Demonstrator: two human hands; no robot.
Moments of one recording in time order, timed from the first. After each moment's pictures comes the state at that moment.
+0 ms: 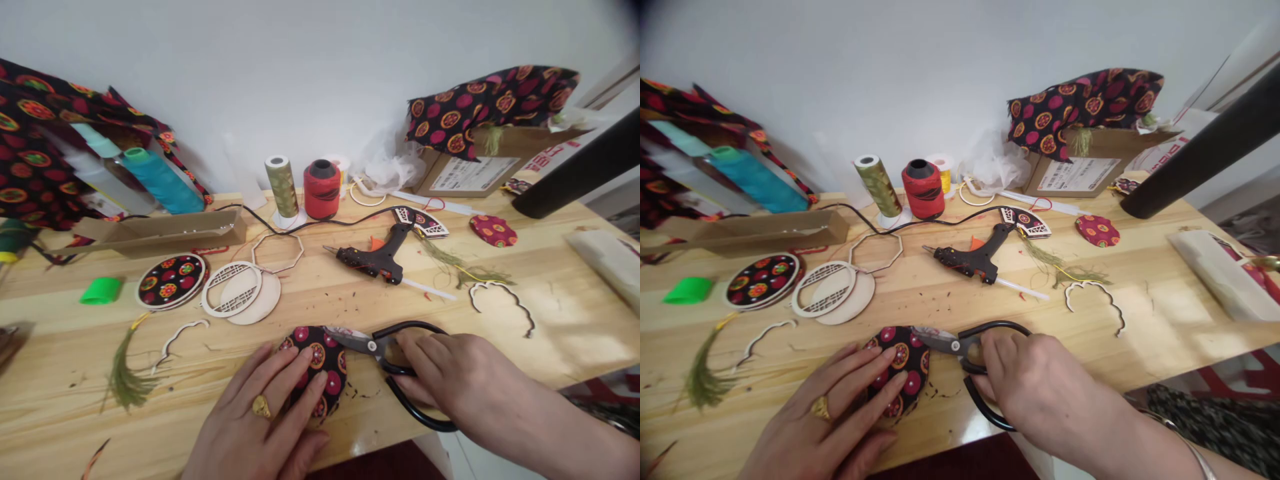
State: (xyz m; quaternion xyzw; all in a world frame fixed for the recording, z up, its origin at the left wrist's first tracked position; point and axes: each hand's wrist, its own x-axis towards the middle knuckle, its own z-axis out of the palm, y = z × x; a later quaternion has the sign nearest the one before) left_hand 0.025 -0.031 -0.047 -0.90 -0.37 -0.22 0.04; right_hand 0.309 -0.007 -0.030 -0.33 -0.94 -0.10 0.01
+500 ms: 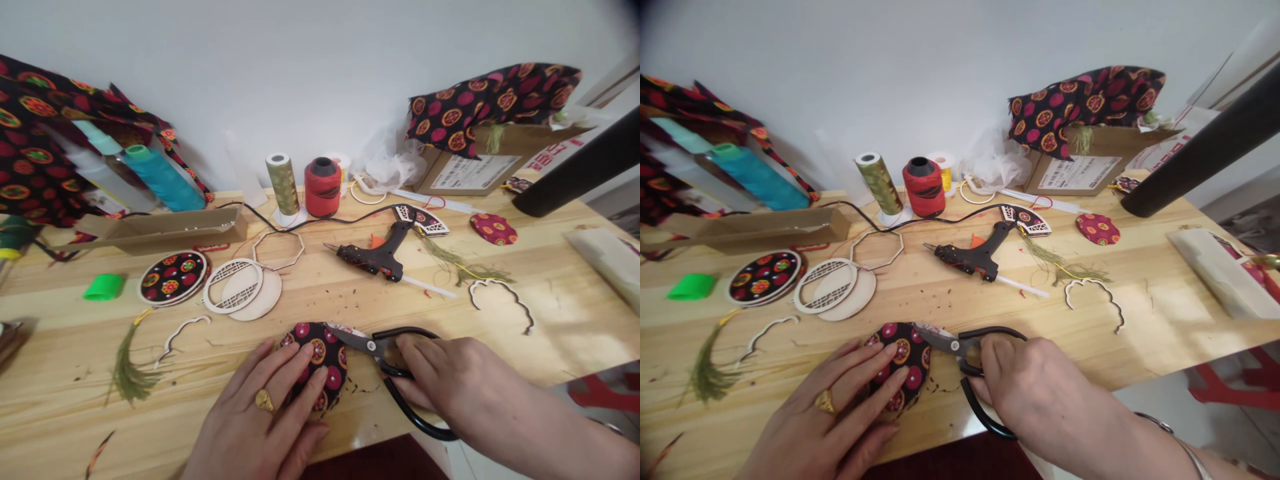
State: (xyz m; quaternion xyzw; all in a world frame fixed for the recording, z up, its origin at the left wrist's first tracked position) left_hand 0.026 -0.034 -0.047 -0.90 -0.38 -0.22 0.05; right_hand 0.301 -0.011 -0.021 -0.33 -0.94 -0.08 0.02
